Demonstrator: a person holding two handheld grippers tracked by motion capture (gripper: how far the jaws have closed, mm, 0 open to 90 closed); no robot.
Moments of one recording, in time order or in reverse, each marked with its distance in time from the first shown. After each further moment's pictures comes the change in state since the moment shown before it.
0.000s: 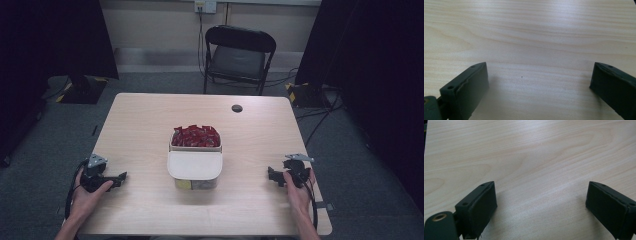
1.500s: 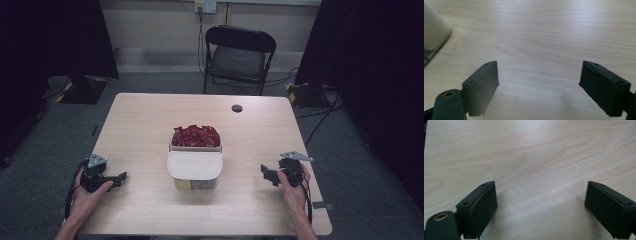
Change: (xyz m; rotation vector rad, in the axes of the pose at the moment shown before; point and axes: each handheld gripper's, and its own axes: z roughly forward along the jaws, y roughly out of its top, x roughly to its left) left arm 0.000 0.000 0.000 -0.003 0.000 0.002; right arm 0.029 0.016 -0.032 -0.078 0.143 -0.023
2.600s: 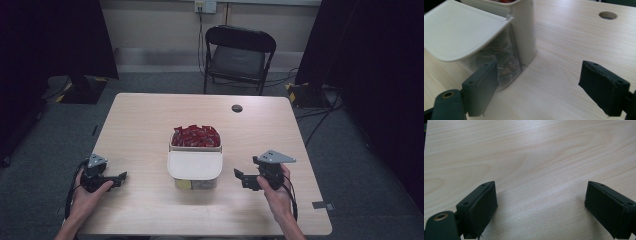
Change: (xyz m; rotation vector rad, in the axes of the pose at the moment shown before) left arm 0.000 0.000 0.000 -0.001 0.000 -0.003; right arm 0.079 0.025 -0.034 -0.109 0.305 -0.193
